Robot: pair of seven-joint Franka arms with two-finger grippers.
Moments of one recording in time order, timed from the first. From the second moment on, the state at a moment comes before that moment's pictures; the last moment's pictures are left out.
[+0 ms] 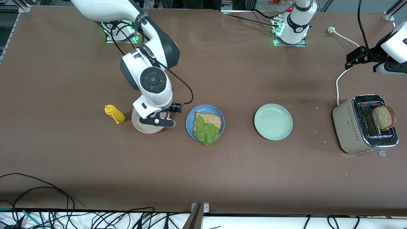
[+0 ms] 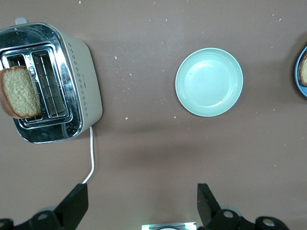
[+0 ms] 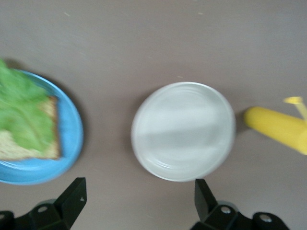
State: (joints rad) left arm 0.00 -0.09 0.01 -1.71 0.01 1.52 0.09; right arm 0.40 0.61 0.23 -1.29 -0.20 1.71 0.73
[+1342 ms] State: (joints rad) left arm 0.00 -0.09 0.02 -1.71 0.01 1.52 0.09; right arm 0.22 0.34 -0.42 -1.77 0.35 1.66 -1.04
